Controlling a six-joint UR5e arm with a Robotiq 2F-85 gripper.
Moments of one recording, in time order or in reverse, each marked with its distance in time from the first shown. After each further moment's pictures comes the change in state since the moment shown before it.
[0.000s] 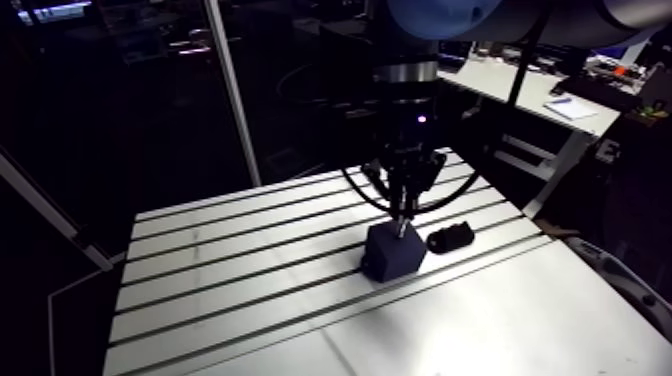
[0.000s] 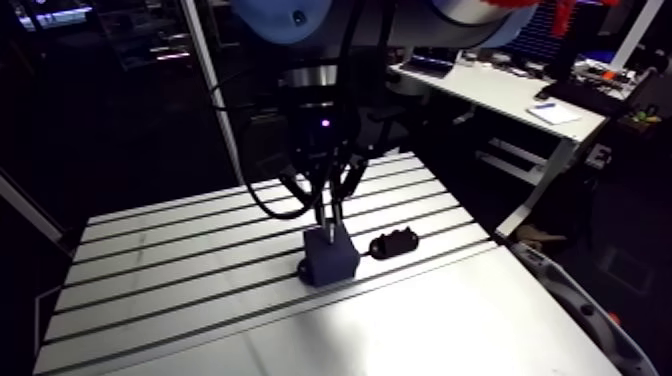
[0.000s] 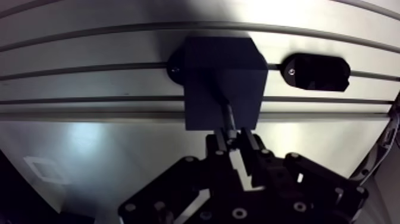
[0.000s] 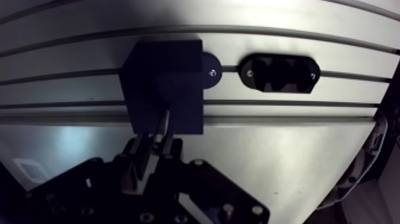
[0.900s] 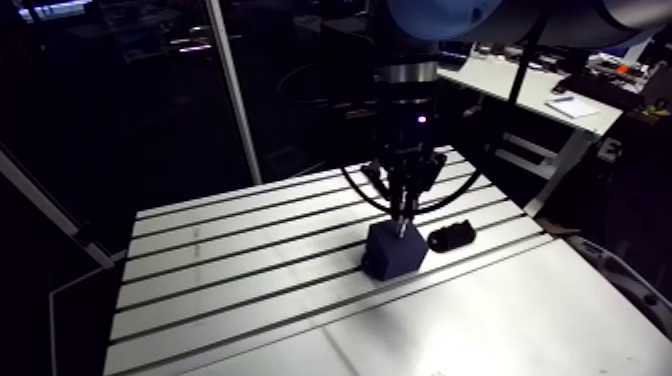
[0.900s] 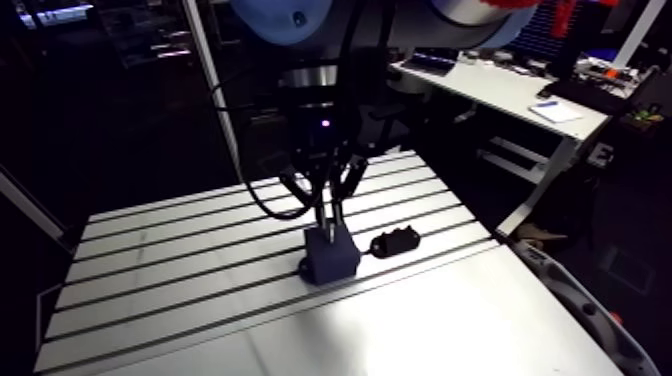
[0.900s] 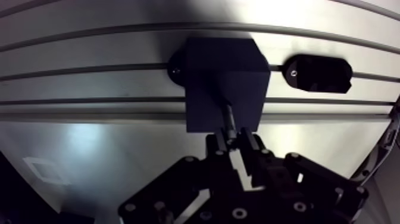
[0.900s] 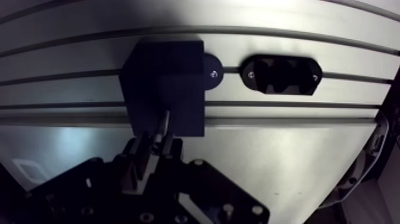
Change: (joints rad) arm 0.003 0.007 0.001 -0.003 -0.001 0.002
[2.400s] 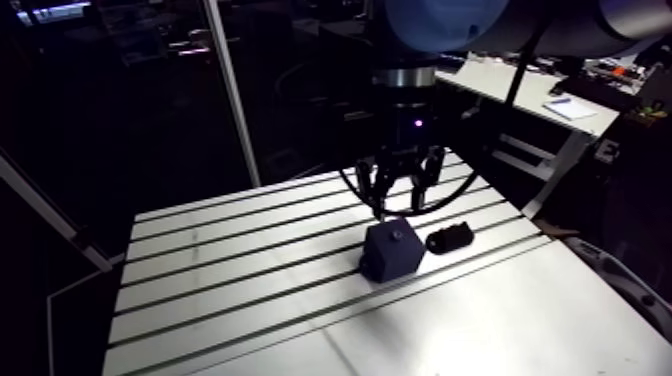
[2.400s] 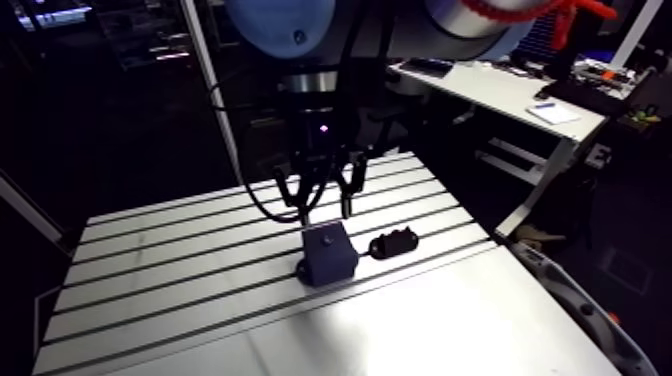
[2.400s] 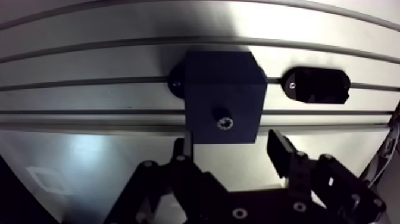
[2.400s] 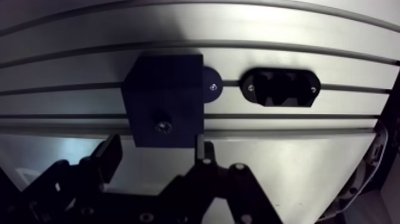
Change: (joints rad) arm -0.005 -0.011 0.015 -0.058 0.027 -0.008
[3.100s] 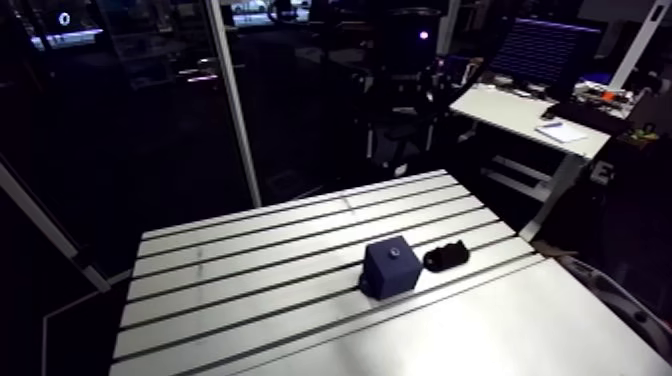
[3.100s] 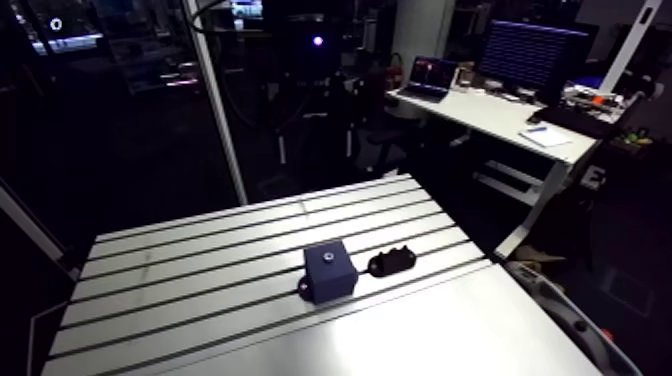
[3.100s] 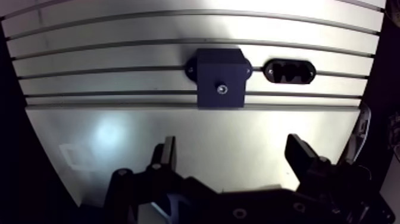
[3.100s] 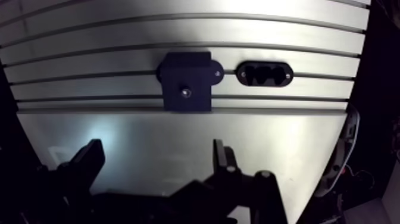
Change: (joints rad) arm 0.004 -0.082 -0.250 0.267 0.053 0.001
